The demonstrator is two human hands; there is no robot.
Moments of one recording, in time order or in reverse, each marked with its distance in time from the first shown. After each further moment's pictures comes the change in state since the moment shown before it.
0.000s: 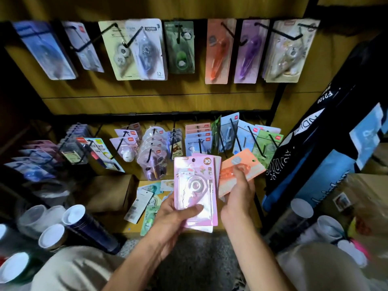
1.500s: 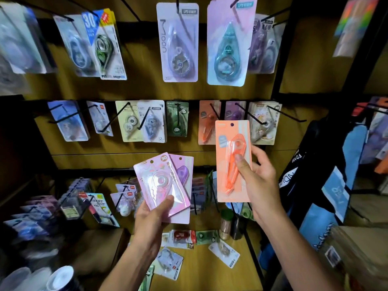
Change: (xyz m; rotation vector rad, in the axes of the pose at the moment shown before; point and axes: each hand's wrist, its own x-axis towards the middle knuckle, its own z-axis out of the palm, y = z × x) left_hand 0.016 0.113 0.022 -0.106 0.174 0.360; right_hand -0.040 -0.172 0.073 -0.362 -0.599 -0.486
